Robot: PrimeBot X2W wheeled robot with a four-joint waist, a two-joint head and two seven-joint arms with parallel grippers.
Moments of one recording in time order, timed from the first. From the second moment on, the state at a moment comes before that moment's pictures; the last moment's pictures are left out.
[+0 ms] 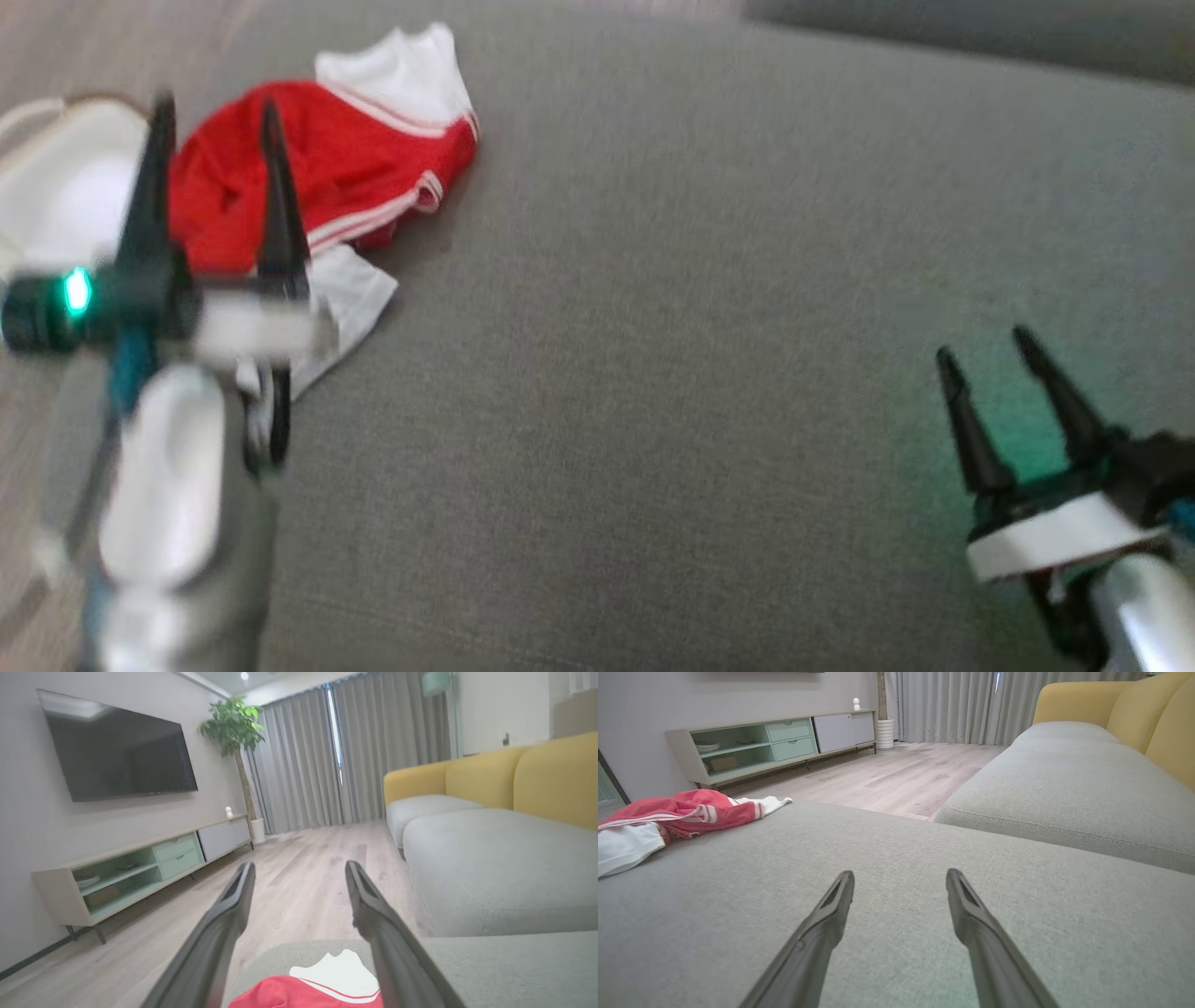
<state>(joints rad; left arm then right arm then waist) -0.40 0.12 -0.07 0.14 -0.04 0.04 -0.17 -0.03 -0.27 0.16 0.17 0.22 0.13 -0.25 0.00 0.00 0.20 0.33</state>
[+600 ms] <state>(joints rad) -0.95 0.13 0.01 0.95 -0.22 -0.02 0.31 -0.11 -0.48 0.12 0.04 0.22 0.13 -0.25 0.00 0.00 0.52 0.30</state>
